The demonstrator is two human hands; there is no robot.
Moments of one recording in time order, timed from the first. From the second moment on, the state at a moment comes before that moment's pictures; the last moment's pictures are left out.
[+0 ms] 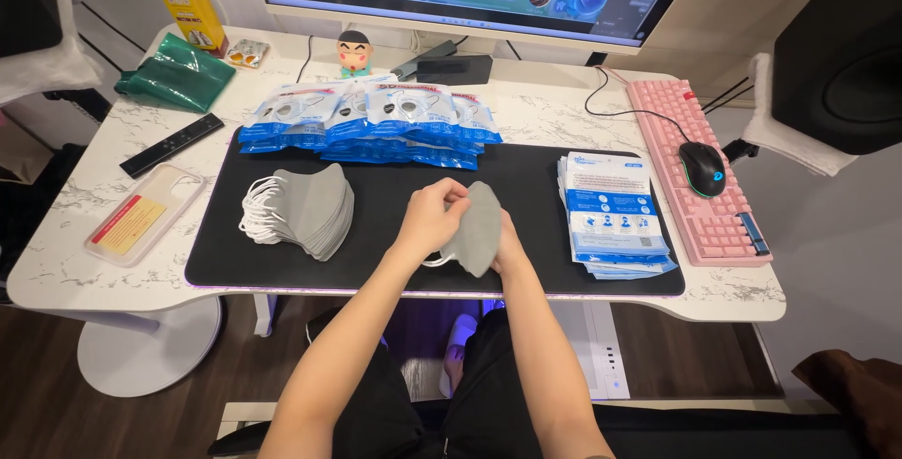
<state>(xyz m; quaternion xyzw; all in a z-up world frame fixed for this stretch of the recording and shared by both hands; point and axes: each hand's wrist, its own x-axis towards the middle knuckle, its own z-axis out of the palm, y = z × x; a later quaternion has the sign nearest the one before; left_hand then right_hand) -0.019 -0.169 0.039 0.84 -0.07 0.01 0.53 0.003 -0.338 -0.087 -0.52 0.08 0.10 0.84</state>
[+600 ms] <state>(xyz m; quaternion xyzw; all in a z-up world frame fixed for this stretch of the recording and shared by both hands) -0.014 -0.176 0.019 0.94 -0.10 0.10 0.32 -0.005 -0.331 -0.050 -0.46 0.06 0.14 0.88</state>
